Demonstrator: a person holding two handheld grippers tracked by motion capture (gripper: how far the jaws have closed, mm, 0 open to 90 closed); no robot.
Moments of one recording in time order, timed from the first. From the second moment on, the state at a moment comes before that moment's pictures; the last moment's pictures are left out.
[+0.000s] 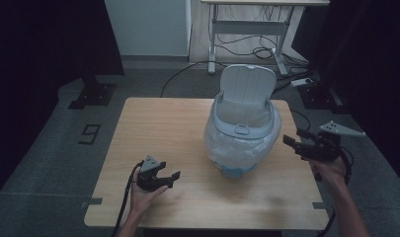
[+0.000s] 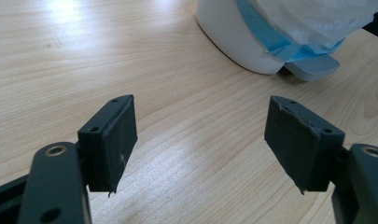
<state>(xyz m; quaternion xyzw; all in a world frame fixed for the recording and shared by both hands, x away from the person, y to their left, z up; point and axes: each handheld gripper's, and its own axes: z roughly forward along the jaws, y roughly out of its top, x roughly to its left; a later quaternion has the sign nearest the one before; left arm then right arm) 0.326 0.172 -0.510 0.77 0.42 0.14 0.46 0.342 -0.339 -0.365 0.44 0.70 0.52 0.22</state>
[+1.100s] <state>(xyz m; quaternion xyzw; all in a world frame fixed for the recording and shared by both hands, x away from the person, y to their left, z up) 0.328 0.178 -0.516 0.76 0.43 0.12 0.46 0.406 -0.315 -0.330 0.44 0.70 0.52 0.23</state>
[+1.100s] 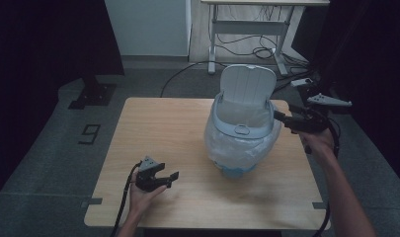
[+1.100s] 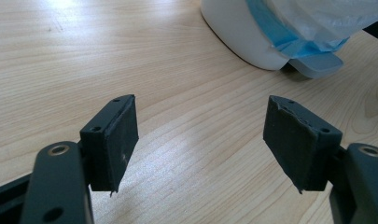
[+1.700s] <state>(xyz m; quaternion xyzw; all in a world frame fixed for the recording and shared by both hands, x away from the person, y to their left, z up) 0.329 0.181 -0.514 0.76 0.44 0.12 0.46 0.449 -0.295 -0.312 0.42 0.70 0.52 0.24</state>
